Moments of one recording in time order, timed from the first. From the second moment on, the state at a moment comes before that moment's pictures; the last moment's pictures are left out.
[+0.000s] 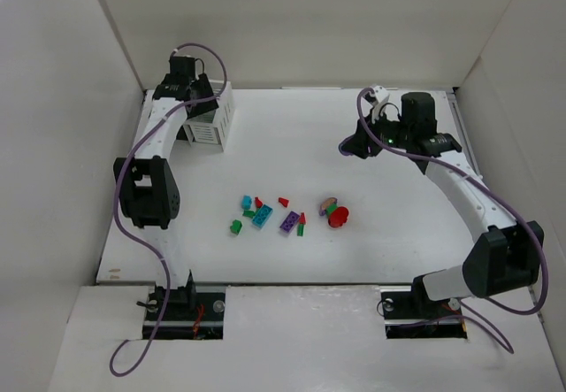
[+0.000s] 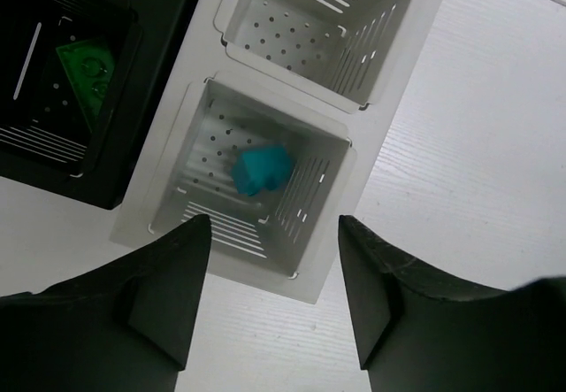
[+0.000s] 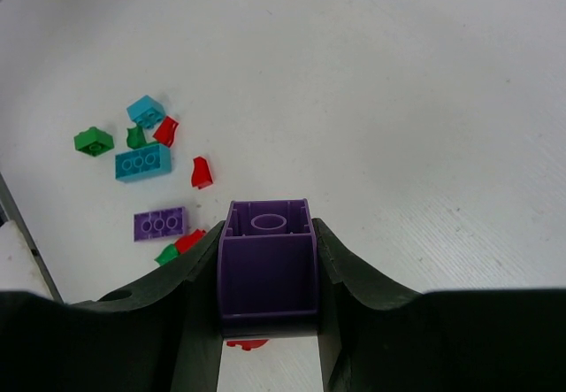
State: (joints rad) left arm -0.05 1.96 1.81 -0.62 -0.07 -0.37; right arm 0.22 1.40 1.21 -0.36 -0.68 -0.12
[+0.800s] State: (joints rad) left arm -0.37 1.37 1.22 -0.04 0.85 -0.13; right arm 0.26 1.46 1.21 -0.08 -1.10 0.08
